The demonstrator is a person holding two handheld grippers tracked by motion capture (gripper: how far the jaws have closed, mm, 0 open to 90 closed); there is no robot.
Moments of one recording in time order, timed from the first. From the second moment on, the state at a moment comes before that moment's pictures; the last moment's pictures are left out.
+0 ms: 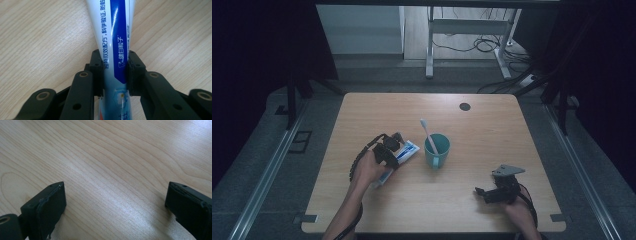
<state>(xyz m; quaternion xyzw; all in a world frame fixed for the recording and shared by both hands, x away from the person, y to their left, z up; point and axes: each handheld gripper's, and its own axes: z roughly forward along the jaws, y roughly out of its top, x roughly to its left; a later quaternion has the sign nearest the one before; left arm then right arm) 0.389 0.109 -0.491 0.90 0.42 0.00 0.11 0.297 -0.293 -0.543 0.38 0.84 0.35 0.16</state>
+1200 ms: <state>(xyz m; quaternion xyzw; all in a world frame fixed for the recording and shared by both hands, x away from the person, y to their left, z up) 0.356 0.125 -0.447 0.89 0.40 0.04 0.23 0.297 -0.293 -0.543 0.38 0.84 0.35 0.16</state>
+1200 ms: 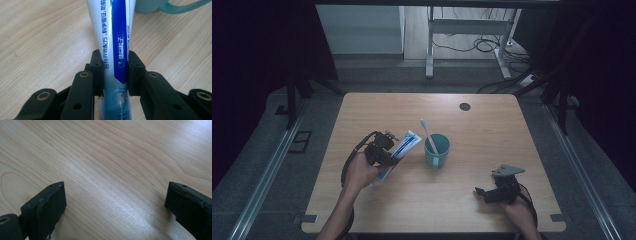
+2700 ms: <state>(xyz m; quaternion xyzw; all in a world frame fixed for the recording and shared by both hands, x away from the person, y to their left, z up) 0.329 0.112 -0.404 0.84 0.32 0.08 0.42 0.297 -0.293 -0.543 0.38 0.84 0.35 0.16</state>
